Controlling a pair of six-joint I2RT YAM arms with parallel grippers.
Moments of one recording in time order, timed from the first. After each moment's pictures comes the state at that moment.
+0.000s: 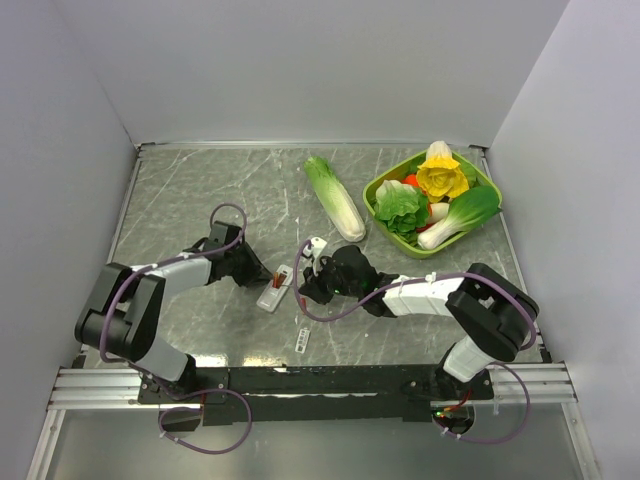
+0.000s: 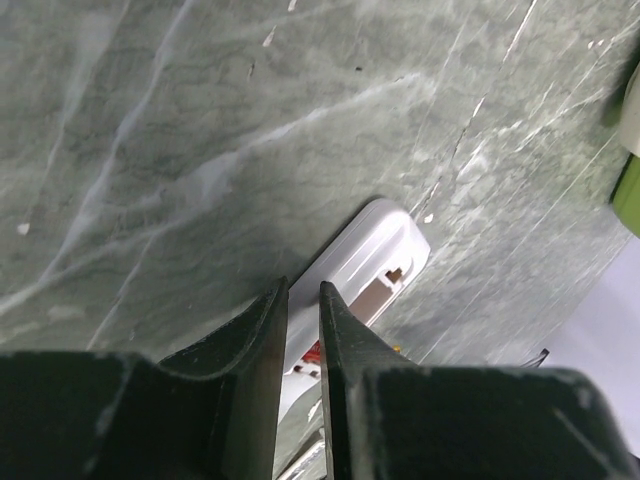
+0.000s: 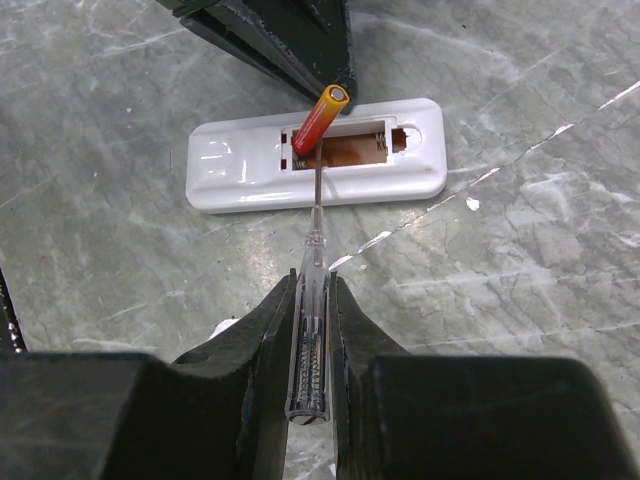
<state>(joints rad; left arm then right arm) -0.33 1.52 0.66 -0.11 0.28 -0.94 0.87 1.57 0.63 0.44 -0.25 0.08</state>
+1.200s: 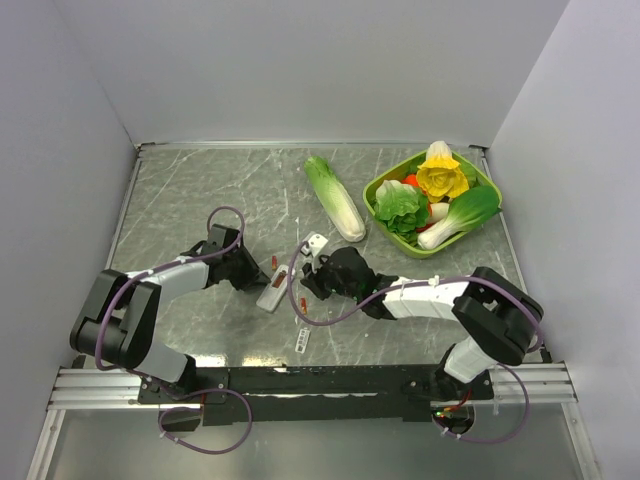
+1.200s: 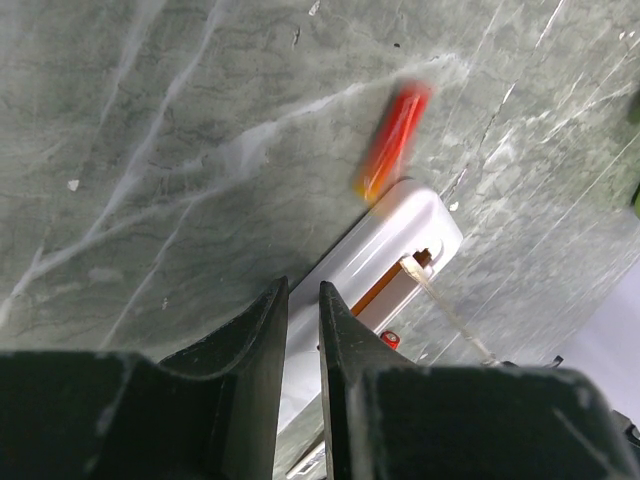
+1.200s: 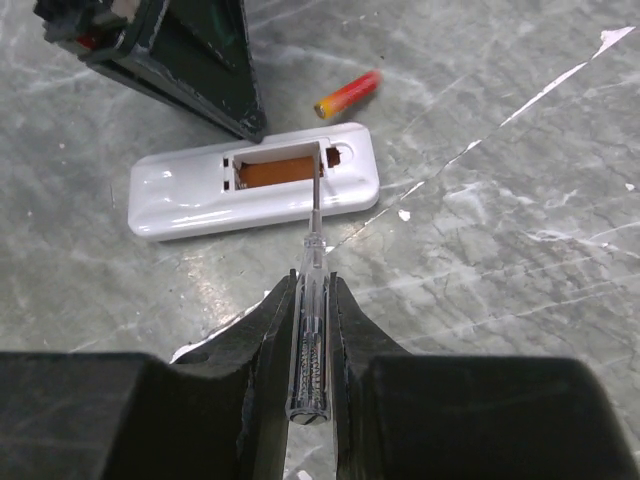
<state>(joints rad) -0.33 1.48 0.63 -0.15 0.25 -0.94 0.91 1.54 0.65 0.42 -0.04 0.05</state>
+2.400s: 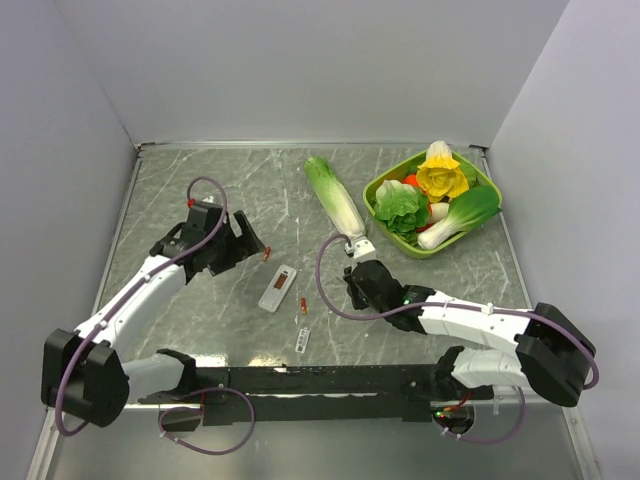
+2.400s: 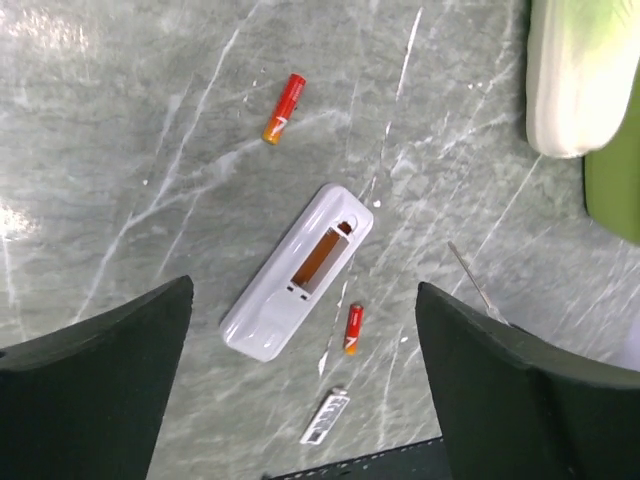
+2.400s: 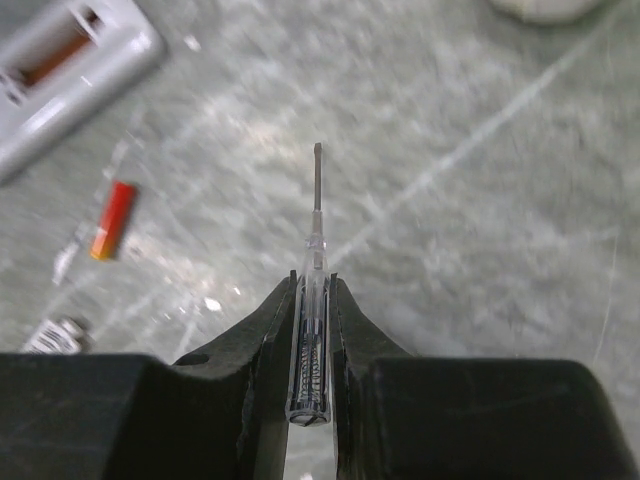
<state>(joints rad) -0.34 1.19 0.86 -0.51 0.05 -0.78 0.91 1.19 0.54 -0.05 0.32 0.33</state>
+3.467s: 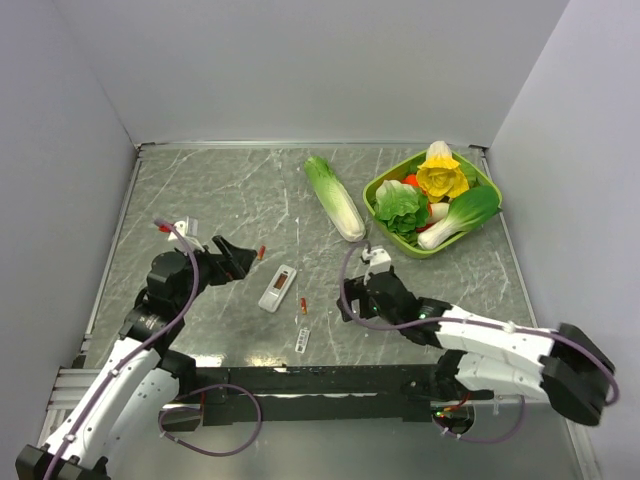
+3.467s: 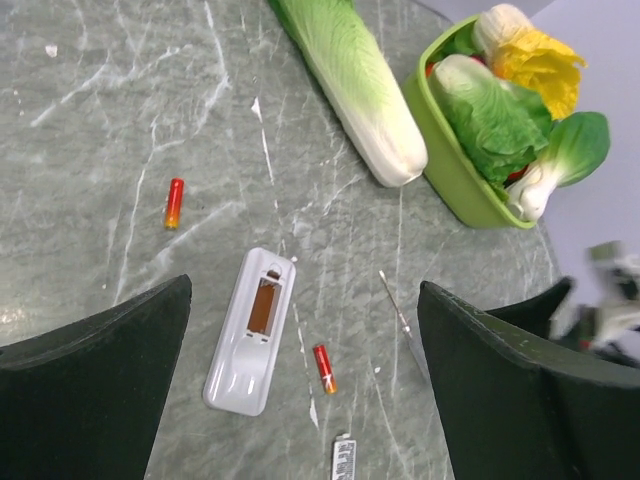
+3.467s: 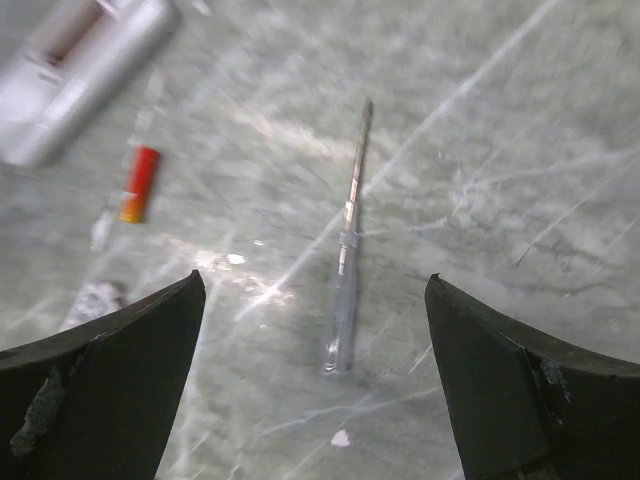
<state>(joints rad) -0.34 0.57 0.47 -0.14 0.09 -0.63 0.93 1.07 0.41 -0.03 0.29 0.52</state>
